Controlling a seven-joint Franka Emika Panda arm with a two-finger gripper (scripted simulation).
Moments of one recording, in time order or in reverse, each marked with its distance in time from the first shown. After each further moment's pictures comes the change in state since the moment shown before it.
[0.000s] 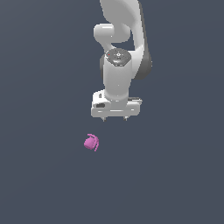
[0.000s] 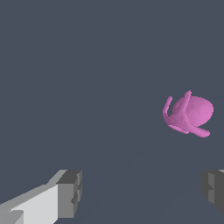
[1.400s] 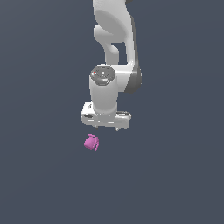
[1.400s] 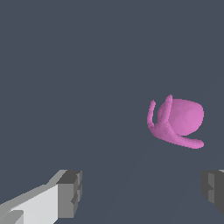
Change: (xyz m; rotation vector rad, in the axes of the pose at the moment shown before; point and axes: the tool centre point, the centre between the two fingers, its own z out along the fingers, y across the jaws) arm 0.025 0.041 0.035 0.007 -0.014 0.169
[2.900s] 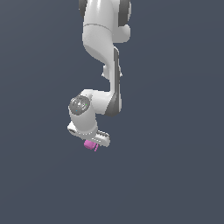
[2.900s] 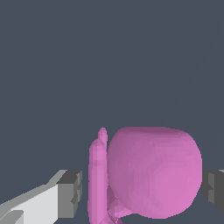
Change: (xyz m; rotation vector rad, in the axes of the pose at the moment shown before) arm 0.030 0.077 0.097 0.006 -0.003 0.243
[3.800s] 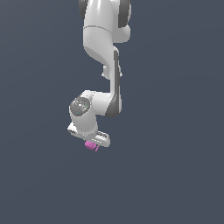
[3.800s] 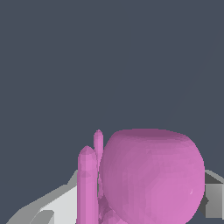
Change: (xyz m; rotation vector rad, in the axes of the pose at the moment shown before) arm 0.001 -0.001 0.005 0.000 0.002 0.002
